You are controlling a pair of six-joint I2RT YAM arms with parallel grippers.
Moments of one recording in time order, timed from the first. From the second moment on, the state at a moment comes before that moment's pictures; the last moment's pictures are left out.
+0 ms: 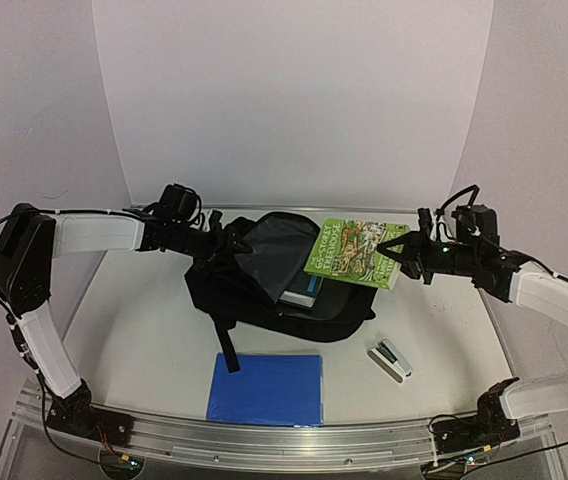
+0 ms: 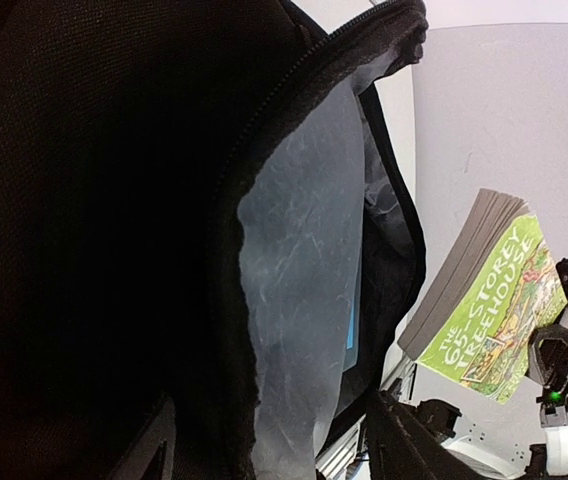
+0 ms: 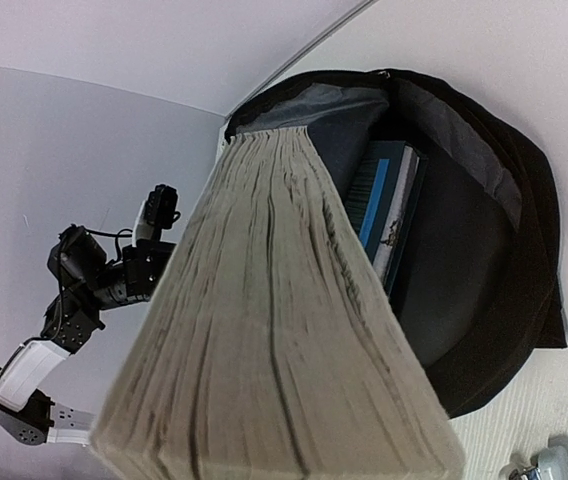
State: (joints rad) left arm -0.52 1.76 1.20 -0.16 0.58 -0.87; right arm 0.37 1.15 0.78 -0.06 -0.52 0.93
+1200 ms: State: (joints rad) left arm -0.53 1.67 1.19 0.12 0.78 -0.88; right arm 0.38 1.32 0.68 0.12 -0.52 1.26
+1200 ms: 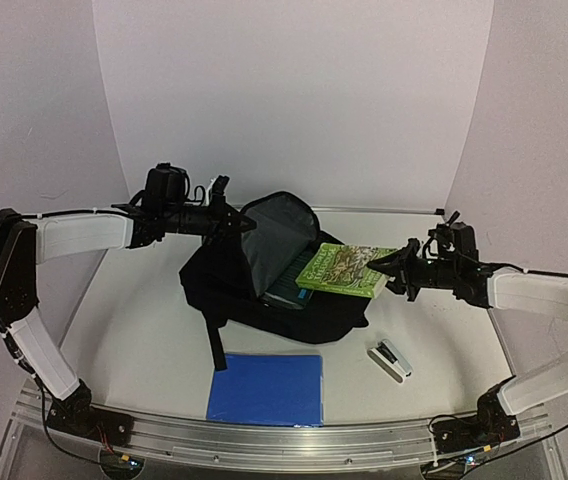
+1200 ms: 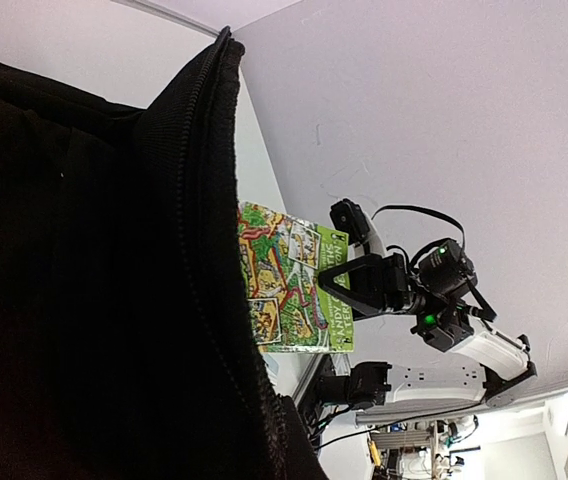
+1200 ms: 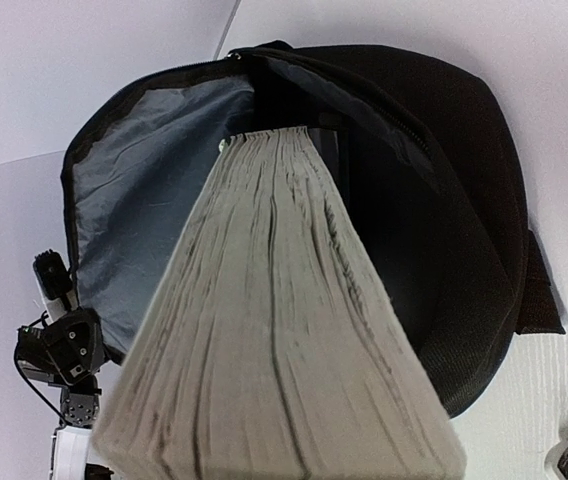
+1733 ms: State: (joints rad) left arm -0.53 1.66 1.19 0.12 0.82 -0.85; right arm 0.54 1.51 0.75 0.26 -0.41 1.37
